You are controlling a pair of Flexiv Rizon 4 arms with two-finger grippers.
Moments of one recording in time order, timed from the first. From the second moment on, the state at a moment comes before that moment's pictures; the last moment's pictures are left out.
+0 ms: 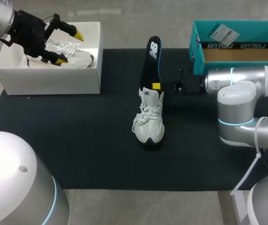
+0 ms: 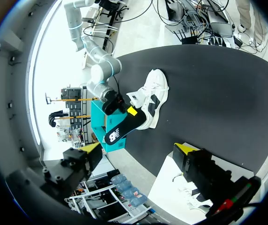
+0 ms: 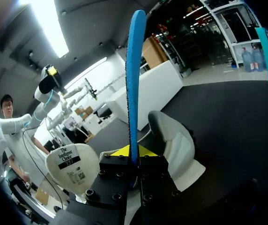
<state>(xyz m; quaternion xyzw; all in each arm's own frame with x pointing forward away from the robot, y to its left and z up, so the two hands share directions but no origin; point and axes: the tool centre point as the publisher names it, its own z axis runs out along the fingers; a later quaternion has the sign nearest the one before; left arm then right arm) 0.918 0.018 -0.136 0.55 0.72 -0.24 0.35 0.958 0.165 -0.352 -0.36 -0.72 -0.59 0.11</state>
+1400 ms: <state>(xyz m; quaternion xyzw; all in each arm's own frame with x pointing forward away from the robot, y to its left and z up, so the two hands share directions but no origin) 0.918 0.018 -0.136 0.55 0.72 -0.24 0.35 0.985 0.153 -0.324 -0.33 -0.73 -0.59 0.08</state>
